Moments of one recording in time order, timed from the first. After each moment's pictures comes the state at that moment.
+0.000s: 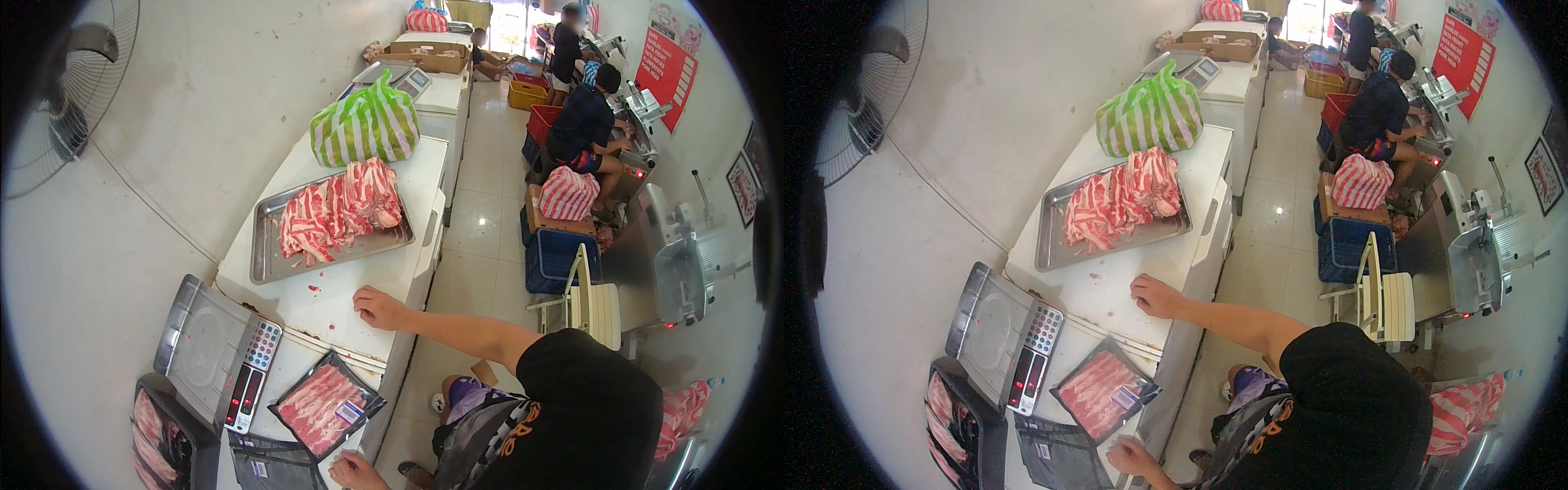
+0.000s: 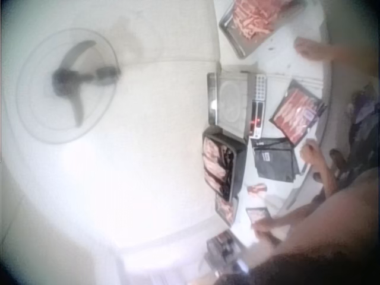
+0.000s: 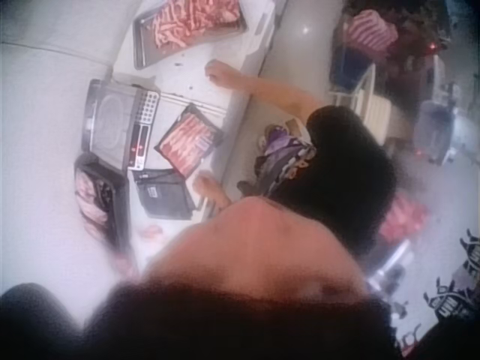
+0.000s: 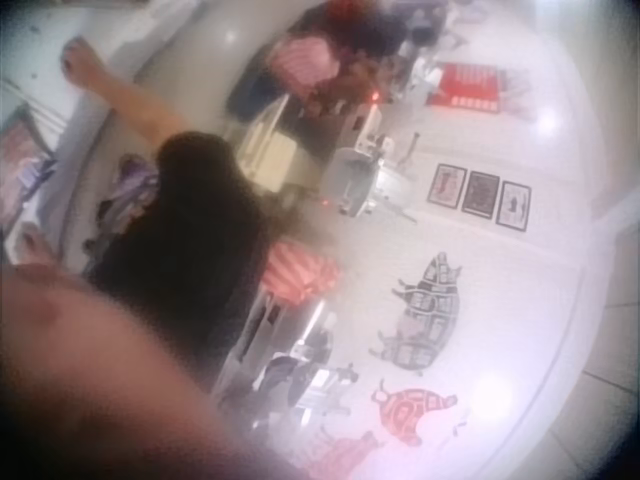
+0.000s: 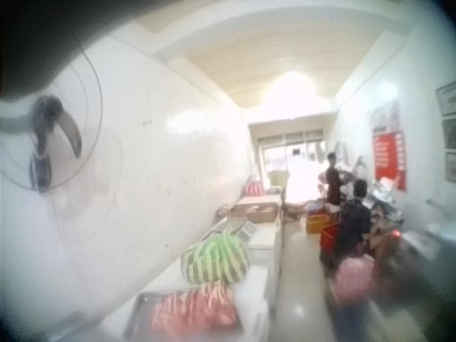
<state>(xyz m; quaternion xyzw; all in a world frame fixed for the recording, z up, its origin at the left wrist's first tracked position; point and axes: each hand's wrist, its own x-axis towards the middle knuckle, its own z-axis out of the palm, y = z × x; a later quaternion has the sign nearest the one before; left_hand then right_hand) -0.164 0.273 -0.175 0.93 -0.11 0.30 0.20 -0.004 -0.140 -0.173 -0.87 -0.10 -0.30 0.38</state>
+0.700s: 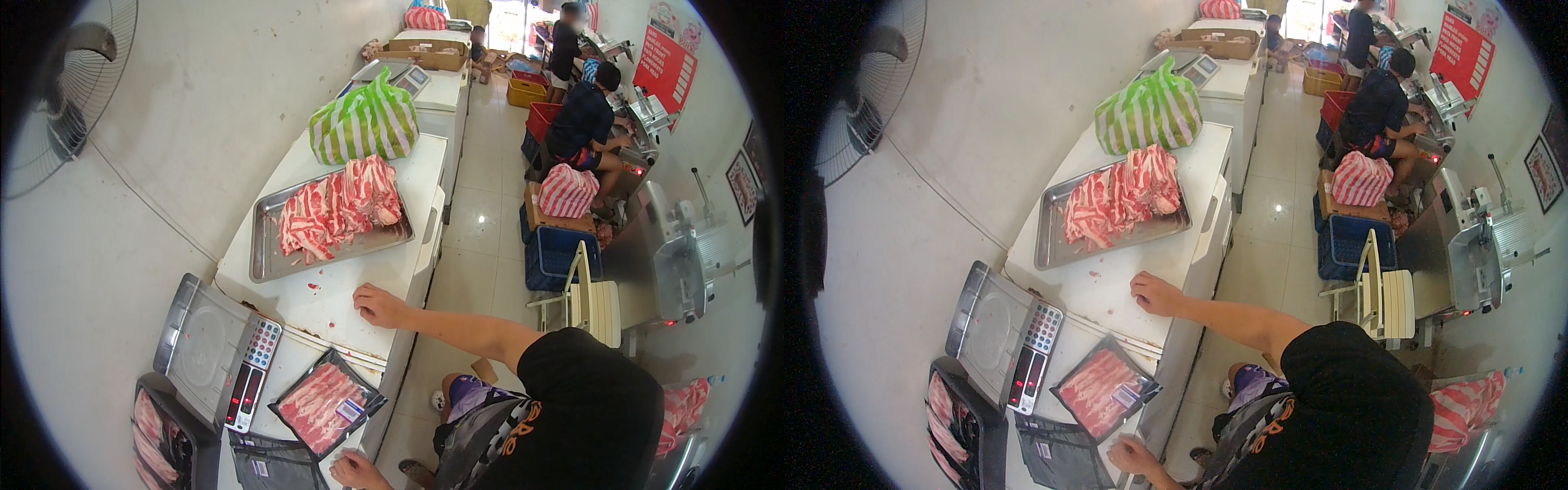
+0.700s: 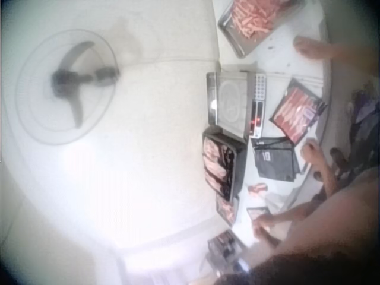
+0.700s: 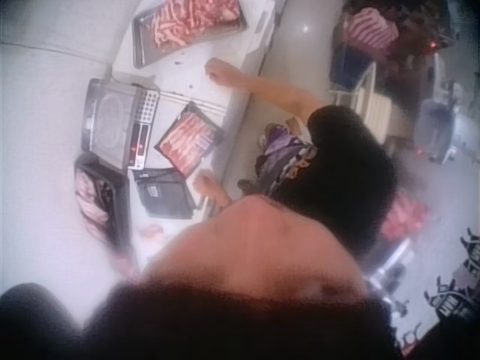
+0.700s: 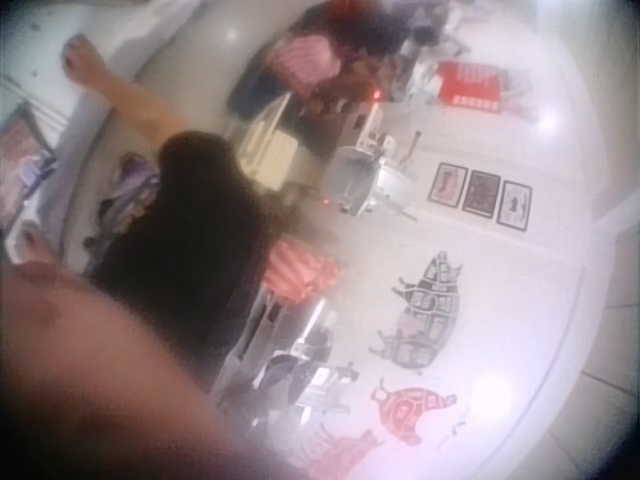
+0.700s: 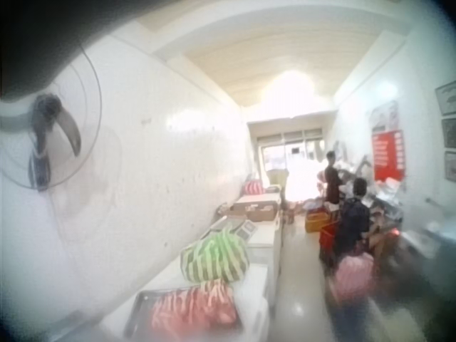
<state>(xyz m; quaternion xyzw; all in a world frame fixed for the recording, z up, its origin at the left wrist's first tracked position) -0.163 0.272 -0.172 0.92 -0.12 0.33 0.19 -0.005 -0.139 -0.171 -0.87 -0.09 -0.30 0.38</state>
